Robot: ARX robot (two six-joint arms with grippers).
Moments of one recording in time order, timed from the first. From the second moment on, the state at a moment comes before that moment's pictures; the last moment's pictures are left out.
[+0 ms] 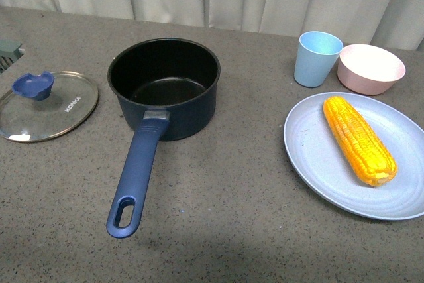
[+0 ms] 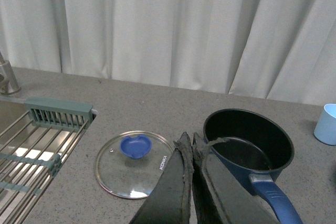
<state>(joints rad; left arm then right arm) 0.00 0.33 0.02 0.33 0.00 -0.01 0.00 0.00 0.01 0.00 0.00 0.00</state>
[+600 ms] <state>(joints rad) 0.00 0.01 0.02 0.01 0.00 -0.01 0.00 0.00 0.01 0.00 0.00 0.00</state>
